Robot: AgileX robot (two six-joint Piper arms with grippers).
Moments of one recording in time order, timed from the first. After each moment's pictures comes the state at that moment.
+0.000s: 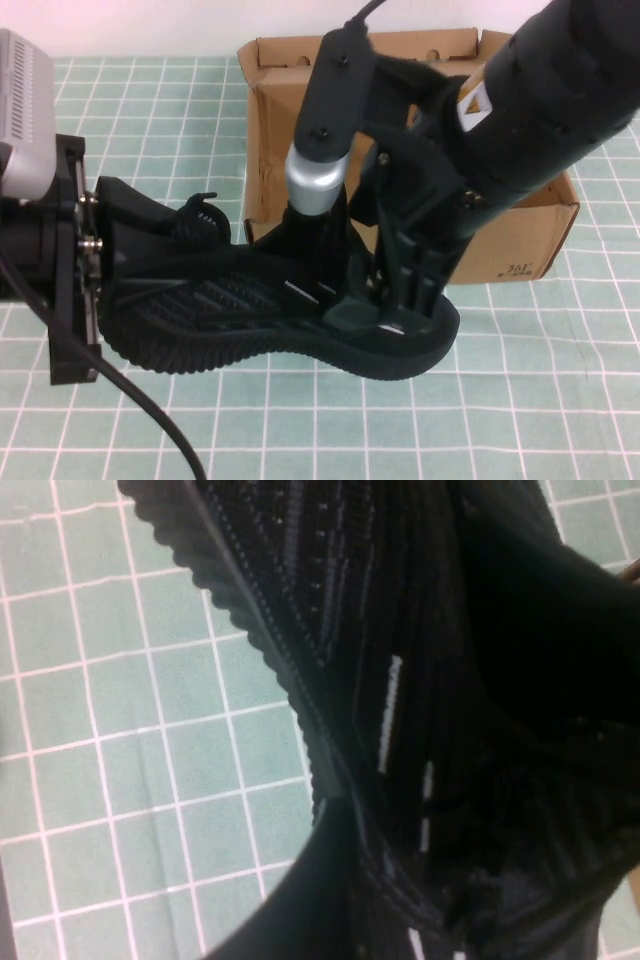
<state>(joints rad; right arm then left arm) 0.78 1.52 -1.66 0.27 1.20 -0.61 -0.08 1.09 -0.94 -1.16 1.21 1.53</state>
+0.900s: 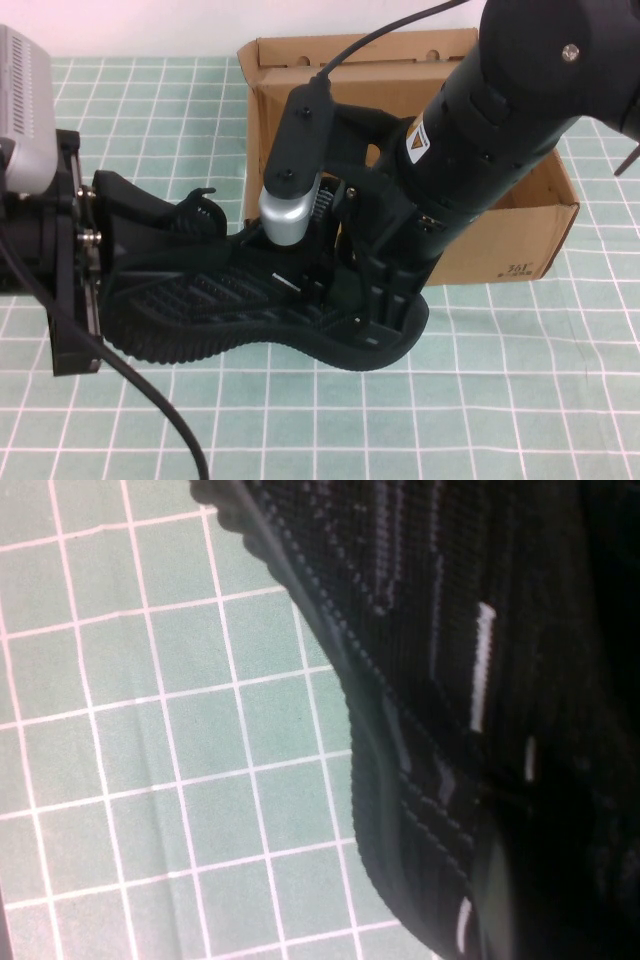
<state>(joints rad) 0.78 1.58 -1.66 0.27 1.21 -0.62 -0.08 1.09 -0.94 -1.15 1.19 1.53</state>
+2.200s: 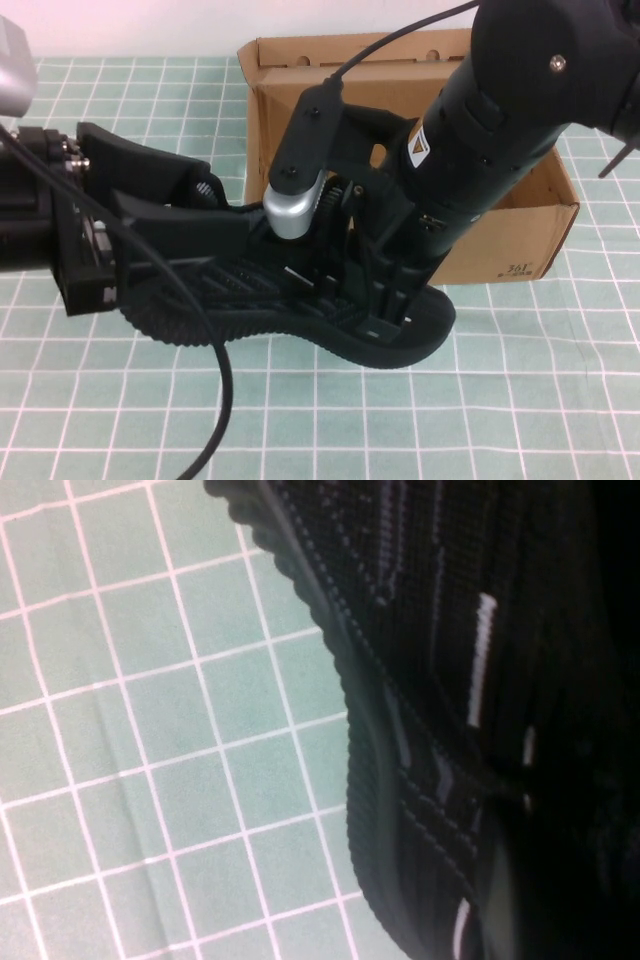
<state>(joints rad) 0.78 1.58 -1.66 0.21 1.22 -0.51 -0.08 1.09 -0.94 -1.23 1.13 1.24</state>
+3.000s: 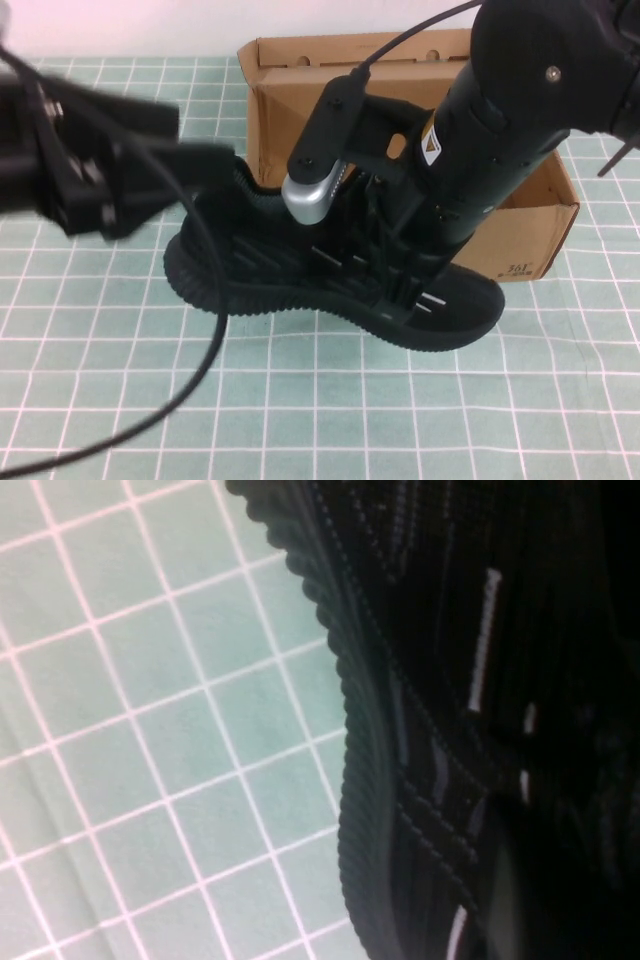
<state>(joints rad) 0.78 1.58 -1.66 0.03 1.23 -0.39 -0.08 1.09 -1.00 -1.21 1.01 1.11</state>
